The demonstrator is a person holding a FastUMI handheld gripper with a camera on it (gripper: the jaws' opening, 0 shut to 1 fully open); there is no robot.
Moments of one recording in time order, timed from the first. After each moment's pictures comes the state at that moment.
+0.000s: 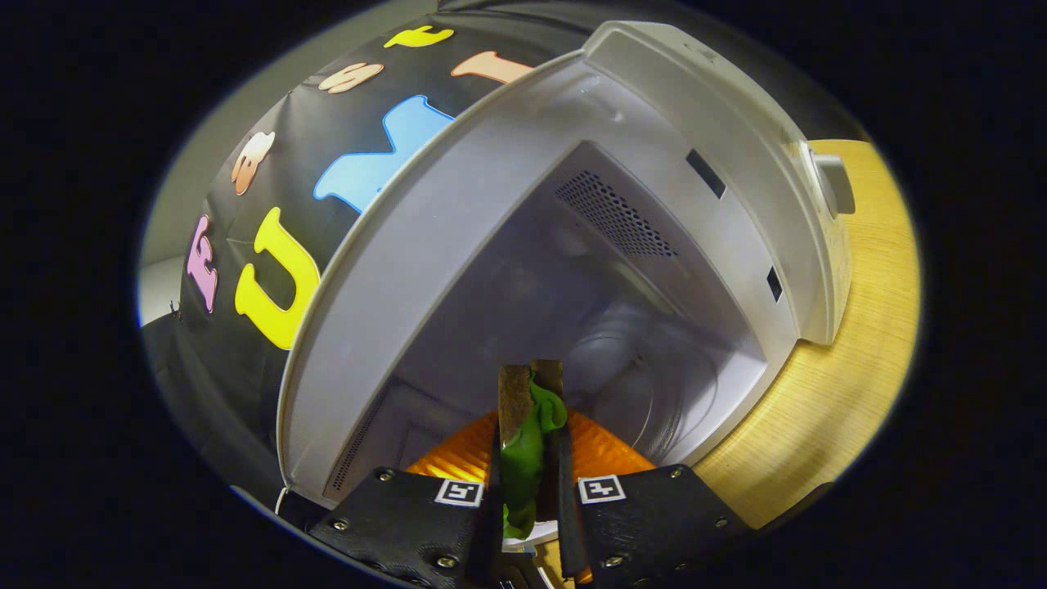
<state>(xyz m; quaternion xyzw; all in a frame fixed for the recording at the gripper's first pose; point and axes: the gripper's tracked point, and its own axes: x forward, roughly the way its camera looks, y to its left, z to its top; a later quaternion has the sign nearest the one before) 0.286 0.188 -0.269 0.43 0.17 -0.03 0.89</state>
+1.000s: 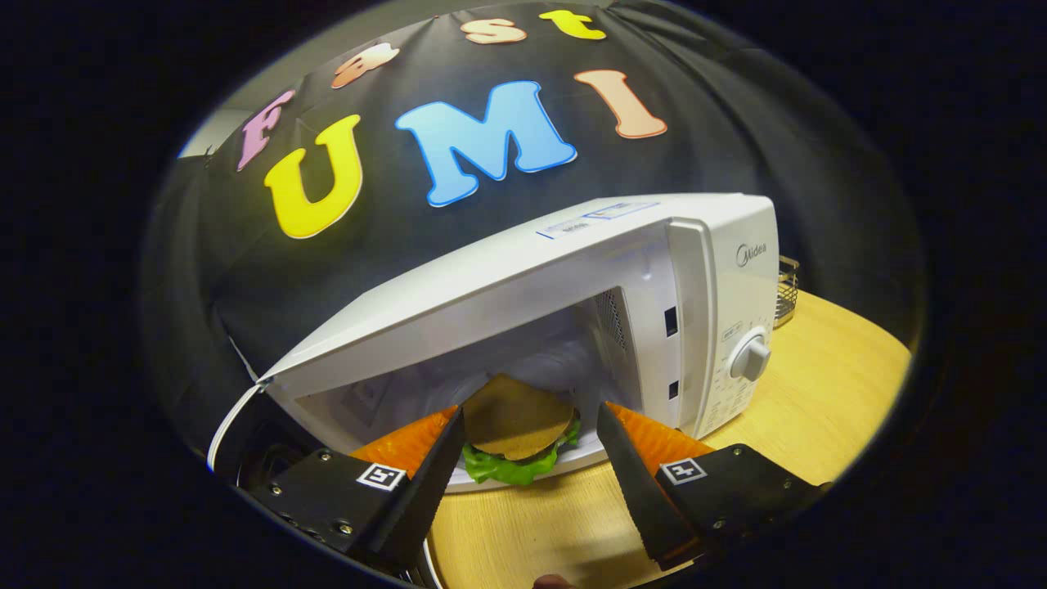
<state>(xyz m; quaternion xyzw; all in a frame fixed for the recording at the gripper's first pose) 0.199 0.147 -0.222 0.15 0.21 0.00 0.97</state>
